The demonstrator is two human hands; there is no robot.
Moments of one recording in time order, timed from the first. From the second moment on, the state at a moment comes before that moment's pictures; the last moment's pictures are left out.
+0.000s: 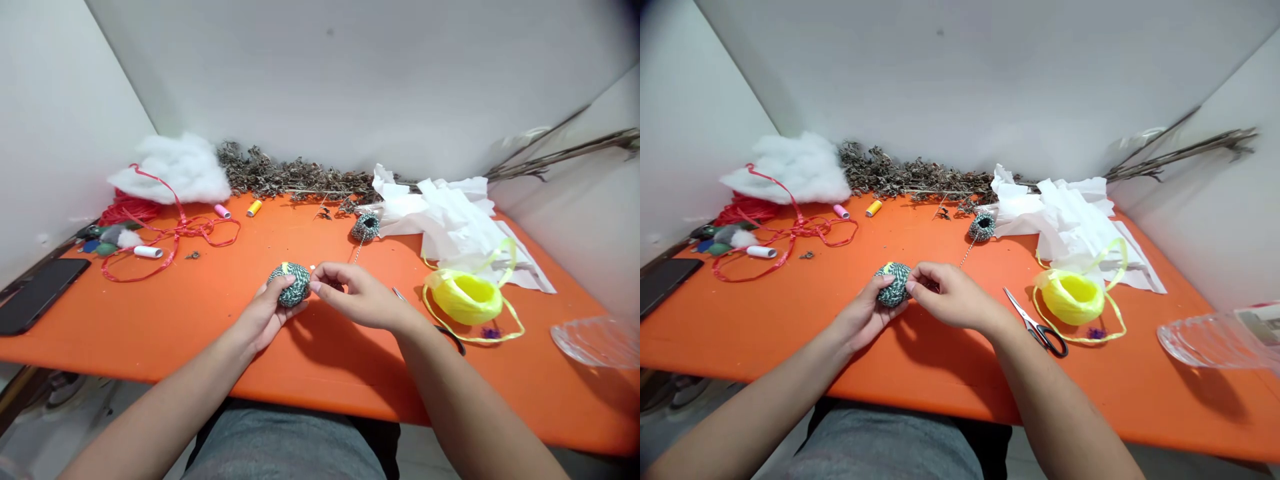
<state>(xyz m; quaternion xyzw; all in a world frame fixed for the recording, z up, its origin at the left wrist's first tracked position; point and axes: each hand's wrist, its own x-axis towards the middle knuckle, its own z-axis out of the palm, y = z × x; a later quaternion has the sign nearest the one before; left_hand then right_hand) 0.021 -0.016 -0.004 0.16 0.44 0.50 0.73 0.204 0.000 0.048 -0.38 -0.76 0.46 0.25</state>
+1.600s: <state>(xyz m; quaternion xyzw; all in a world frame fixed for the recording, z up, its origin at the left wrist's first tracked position) 0.023 -0.019 -0.007 0.32 0.49 0.53 0.62 0.152 0.021 0.108 -0.51 -0.83 0.22 0.04</state>
